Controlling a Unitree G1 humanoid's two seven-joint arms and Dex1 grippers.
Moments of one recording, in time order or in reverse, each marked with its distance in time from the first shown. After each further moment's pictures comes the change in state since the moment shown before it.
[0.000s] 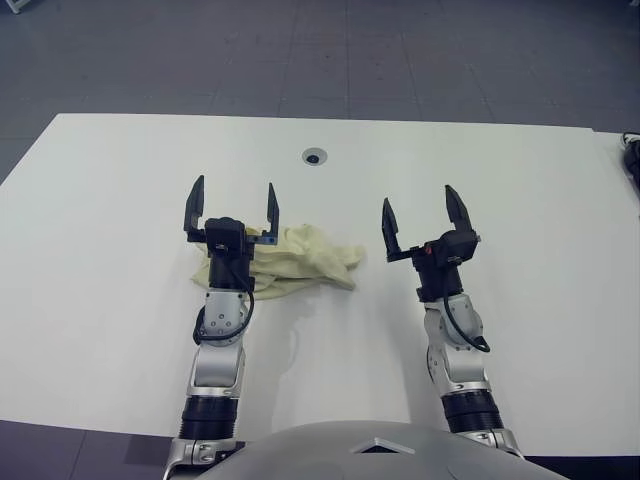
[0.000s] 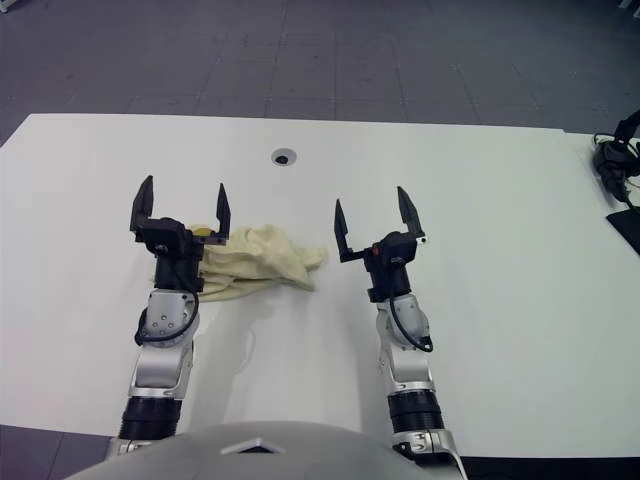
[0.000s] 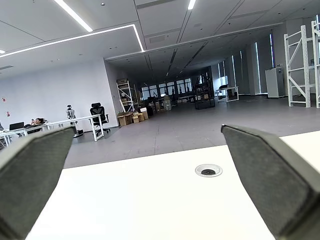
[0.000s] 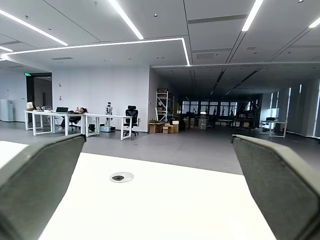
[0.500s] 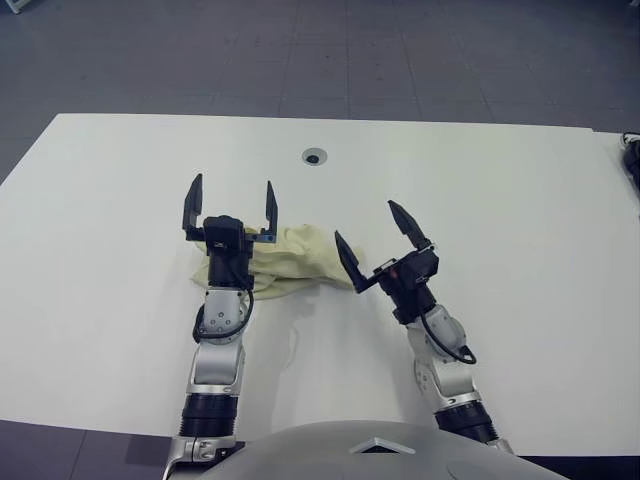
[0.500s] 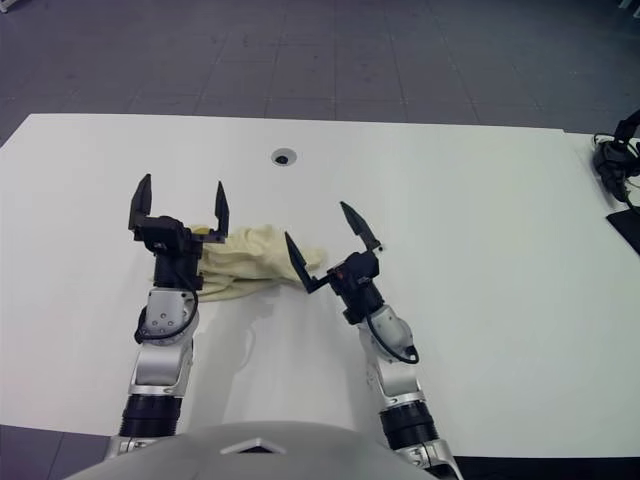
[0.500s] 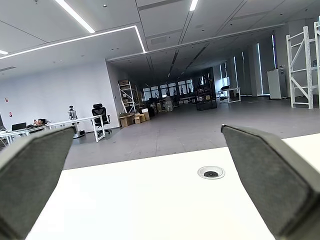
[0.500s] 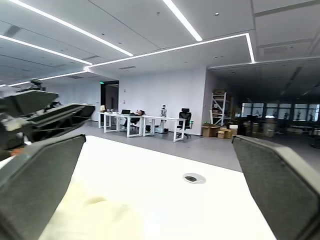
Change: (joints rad) left arm -0.011 0.000 0.010 0.011 0.000 -0.006 0.006; right arm 0.062 -0.030 0.175 -0.040 0.070 -0.005 0.217
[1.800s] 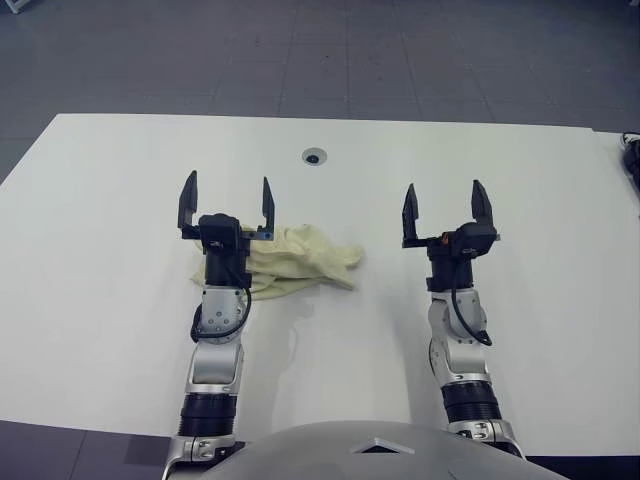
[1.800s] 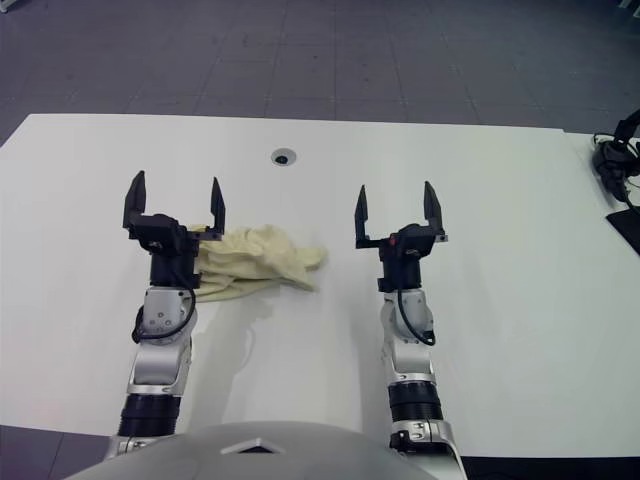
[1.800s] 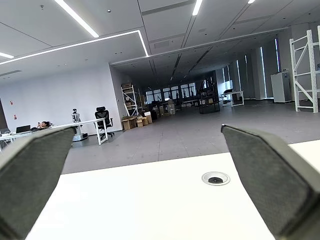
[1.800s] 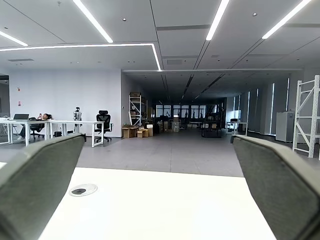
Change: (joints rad) left arm 0.000 0.001 0.009 -0.017 0.000 -0.004 0.008; right arm -0.109 0.051 -0.245 0.078 -0.120 -0.024 -0.360
